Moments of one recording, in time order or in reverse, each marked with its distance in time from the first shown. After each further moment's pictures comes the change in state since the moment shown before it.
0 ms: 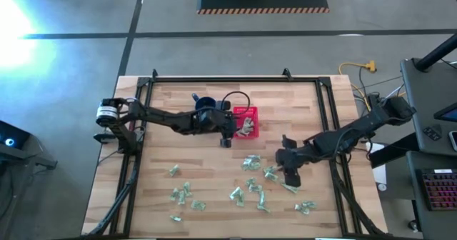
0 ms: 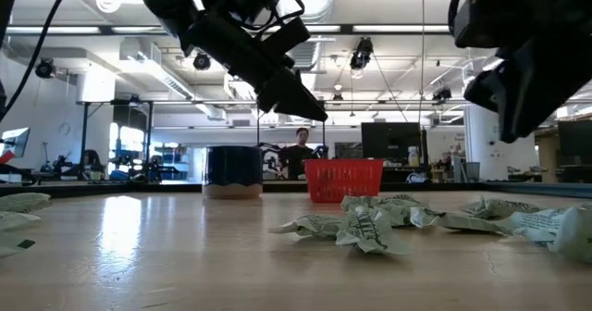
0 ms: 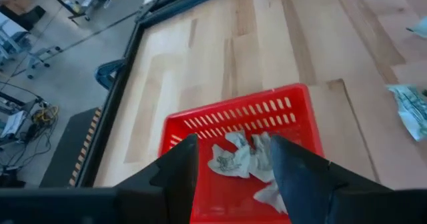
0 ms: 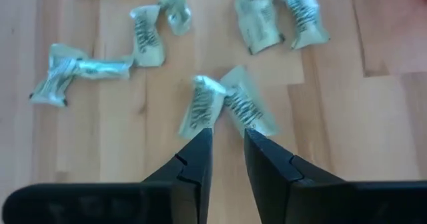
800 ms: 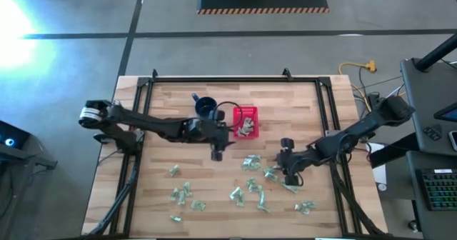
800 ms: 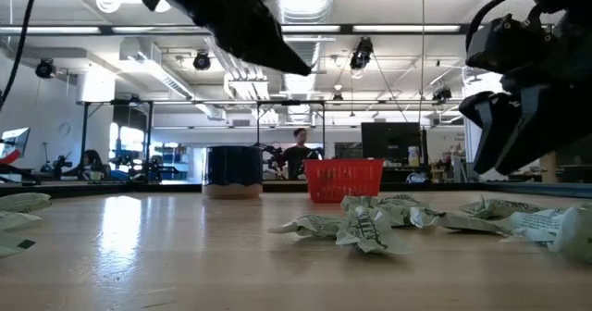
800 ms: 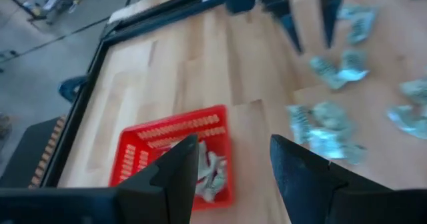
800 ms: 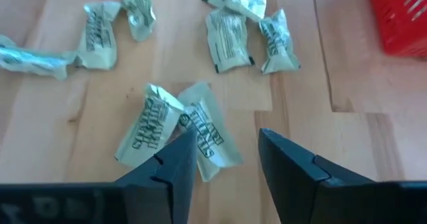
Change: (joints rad) left arm -0.154 -0.177 -0.006 -0.189 0.006 -0.133; right arm 0.044 0.022 -0.211 0.348 0.214 -0.162
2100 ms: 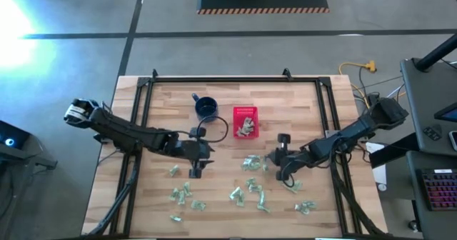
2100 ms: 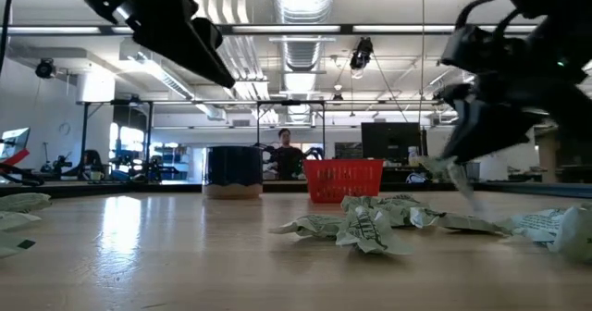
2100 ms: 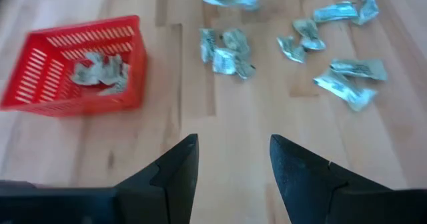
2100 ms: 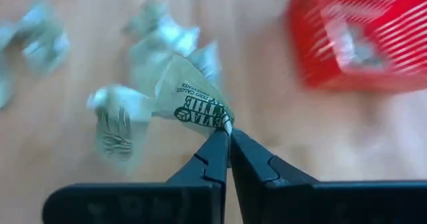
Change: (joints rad) left arm -0.202 -0.173 -0.119 -0.298 -0.006 -0.358; right arm -0.027 0.111 0.062 0.039 0.247 -0.088
